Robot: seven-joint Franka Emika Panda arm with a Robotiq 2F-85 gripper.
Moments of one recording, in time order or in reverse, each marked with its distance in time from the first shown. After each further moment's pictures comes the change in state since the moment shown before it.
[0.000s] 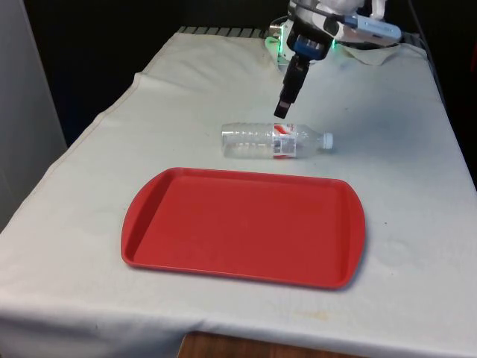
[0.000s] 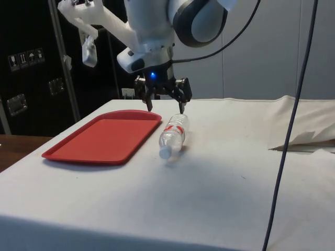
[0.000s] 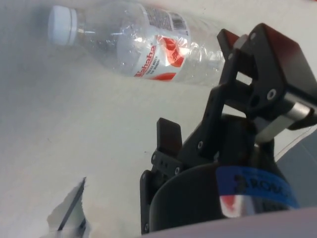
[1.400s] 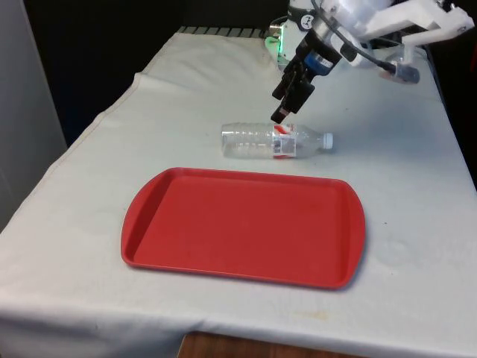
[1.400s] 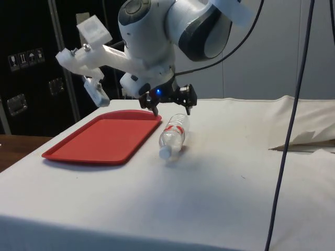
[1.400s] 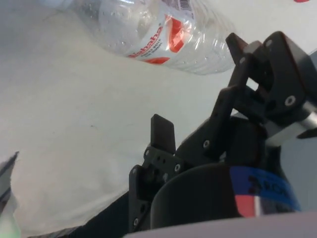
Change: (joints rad) arm 0.015 0.072 0.070 0.037 -0.284 -0.191 0.158
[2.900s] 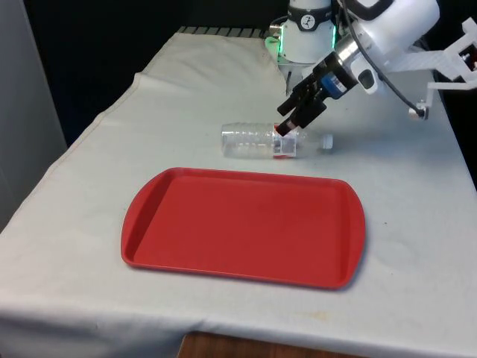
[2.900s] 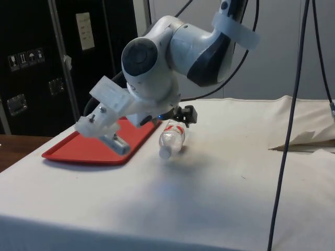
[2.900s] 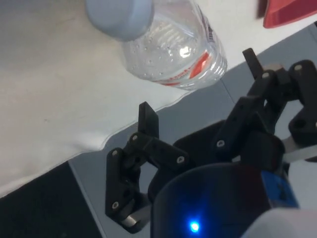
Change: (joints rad) arm 0.015 0.136 0.094 0.047 -0.267 -0.159 0.371
